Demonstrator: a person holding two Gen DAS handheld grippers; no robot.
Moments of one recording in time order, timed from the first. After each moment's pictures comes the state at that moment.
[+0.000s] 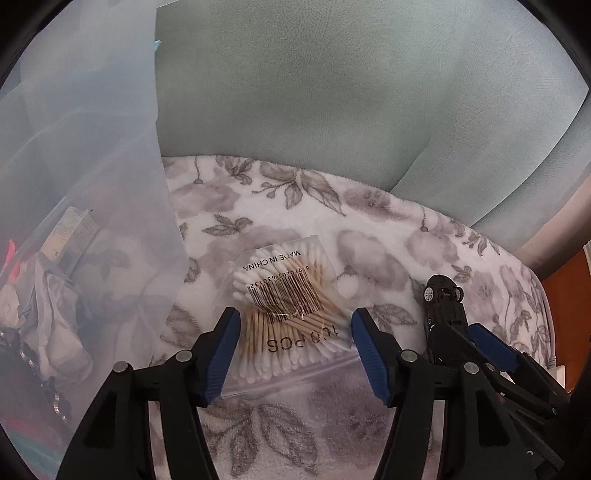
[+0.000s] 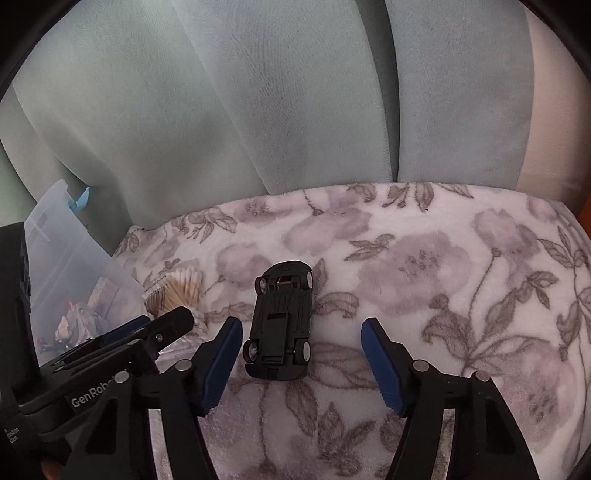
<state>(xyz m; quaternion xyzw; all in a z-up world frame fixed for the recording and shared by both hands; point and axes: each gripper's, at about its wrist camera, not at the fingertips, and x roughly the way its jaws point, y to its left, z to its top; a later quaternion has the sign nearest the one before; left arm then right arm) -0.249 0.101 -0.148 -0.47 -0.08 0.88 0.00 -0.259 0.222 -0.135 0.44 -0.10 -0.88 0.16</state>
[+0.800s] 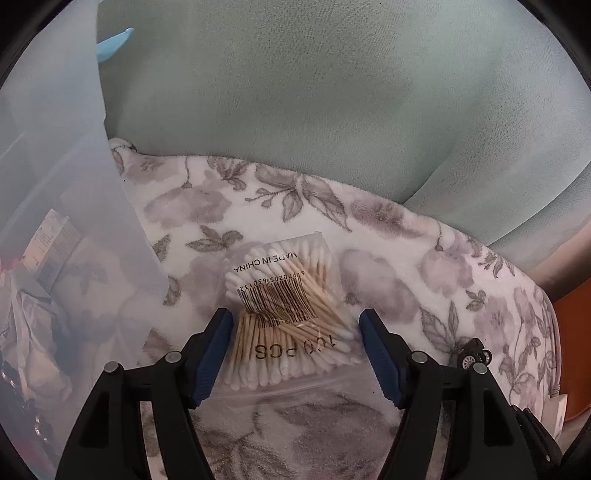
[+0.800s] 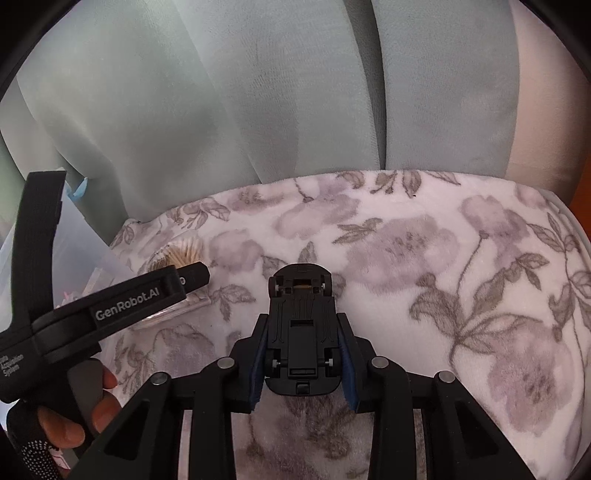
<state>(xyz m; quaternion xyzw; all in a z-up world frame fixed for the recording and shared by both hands) -0.289 0.129 -0.159 -0.48 -0.09 0.87 -0.02 -0.243 0.231 -0.138 0.44 -0.10 -0.88 0.15</state>
